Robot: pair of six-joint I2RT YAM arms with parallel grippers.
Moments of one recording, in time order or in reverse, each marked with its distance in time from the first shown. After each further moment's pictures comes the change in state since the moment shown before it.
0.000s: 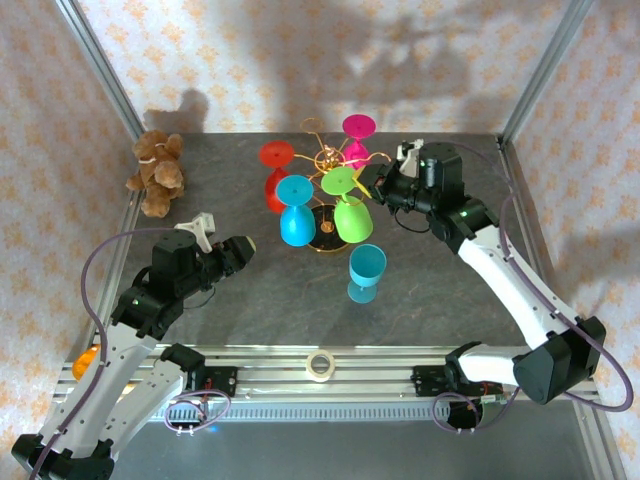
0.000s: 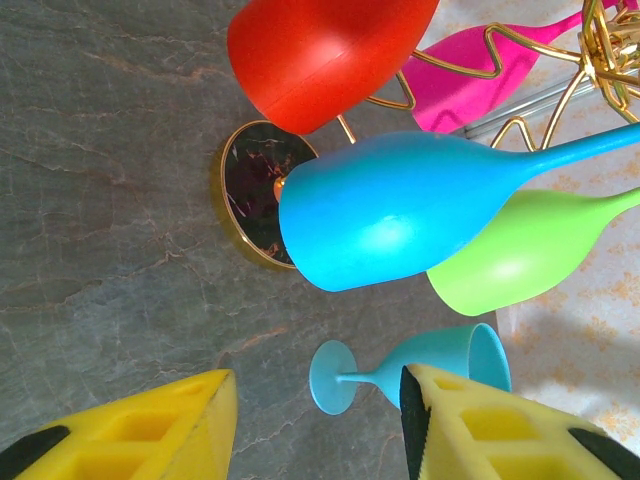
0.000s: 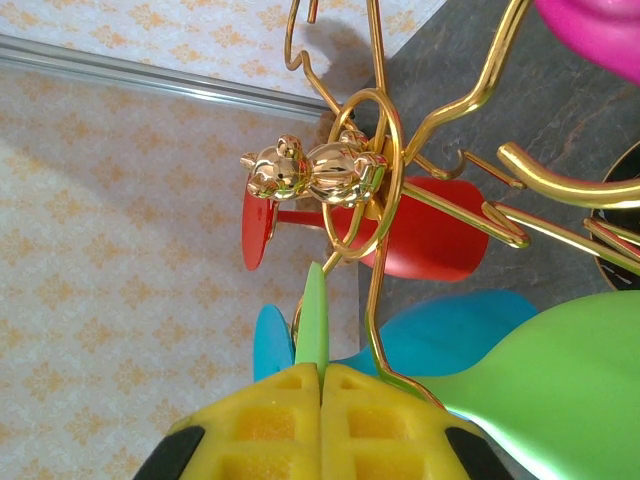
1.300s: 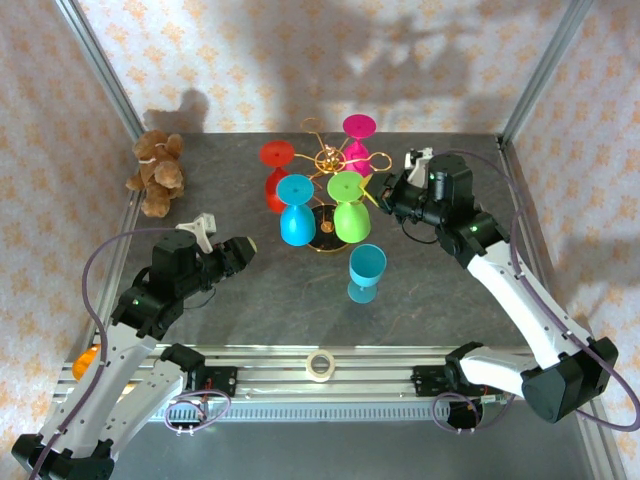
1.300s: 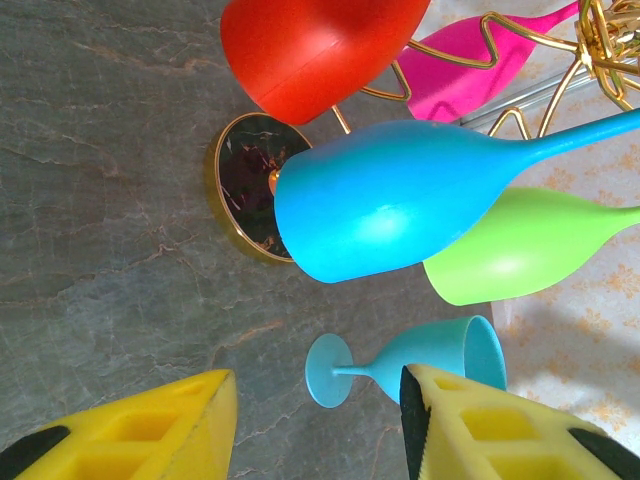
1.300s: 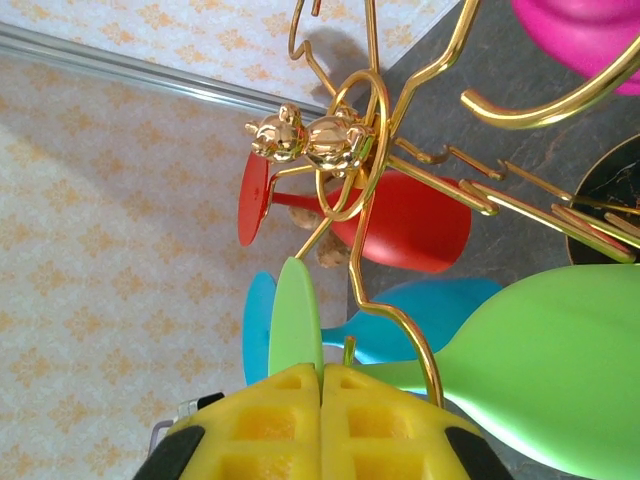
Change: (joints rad) left arm 0.000 0.000 -0.002 0.000 0.018 0.000; right arm 0.000 -0.104 -0.075 -0.012 0.039 -0.041
